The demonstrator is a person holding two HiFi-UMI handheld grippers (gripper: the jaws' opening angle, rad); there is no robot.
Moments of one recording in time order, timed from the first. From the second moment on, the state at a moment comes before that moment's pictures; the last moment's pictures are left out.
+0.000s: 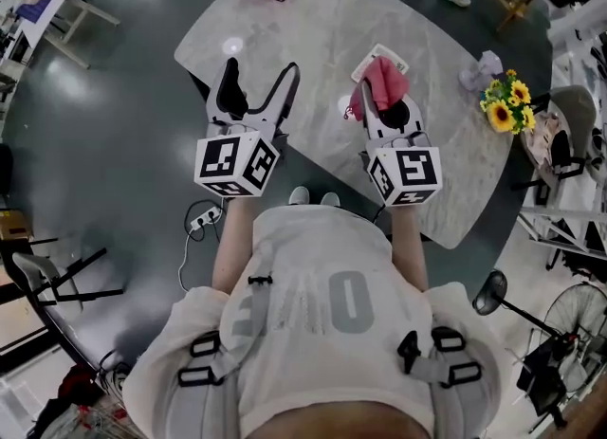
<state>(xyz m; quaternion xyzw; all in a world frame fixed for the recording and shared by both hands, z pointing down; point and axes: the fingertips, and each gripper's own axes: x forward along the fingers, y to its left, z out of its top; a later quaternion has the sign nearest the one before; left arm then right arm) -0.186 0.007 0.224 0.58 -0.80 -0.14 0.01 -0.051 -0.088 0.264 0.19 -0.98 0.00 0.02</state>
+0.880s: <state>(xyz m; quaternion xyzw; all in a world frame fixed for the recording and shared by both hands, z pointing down) -0.177 -0.135 0.271 0.68 -0.72 -0.10 0.07 0.037 -0.174 0.293 0.38 -0.93 0.02 0.03</state>
